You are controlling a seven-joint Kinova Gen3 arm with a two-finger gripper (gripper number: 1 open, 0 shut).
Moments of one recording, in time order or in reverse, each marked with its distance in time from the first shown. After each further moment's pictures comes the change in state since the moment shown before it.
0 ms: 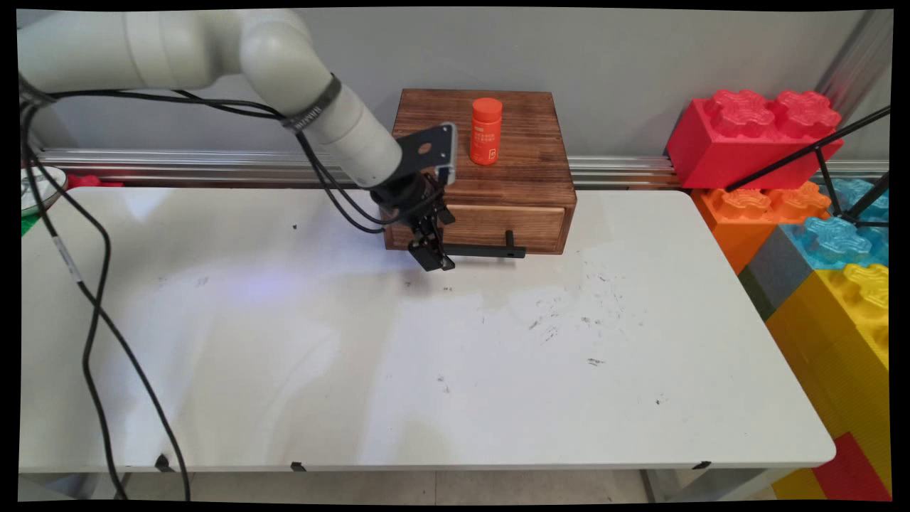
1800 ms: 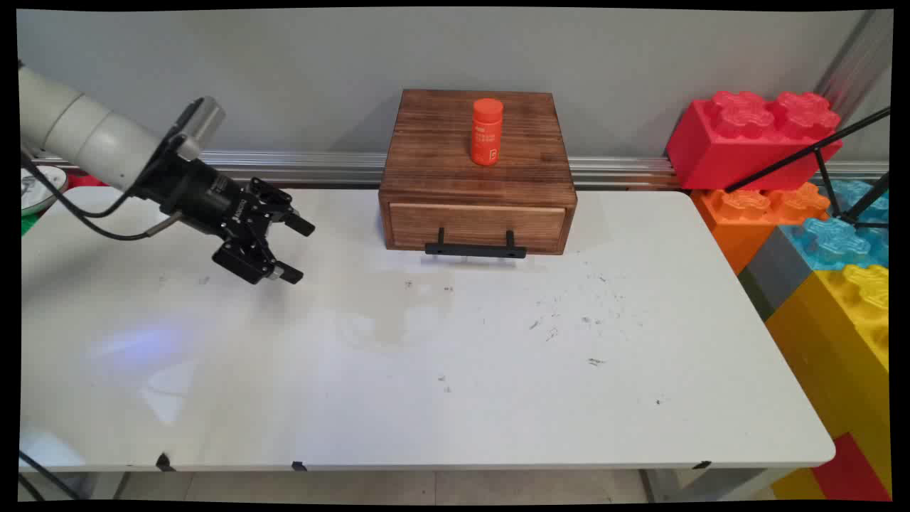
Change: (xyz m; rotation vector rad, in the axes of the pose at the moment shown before) arm -0.214 0.065 -0.153 -0.118 0.286 -0.156
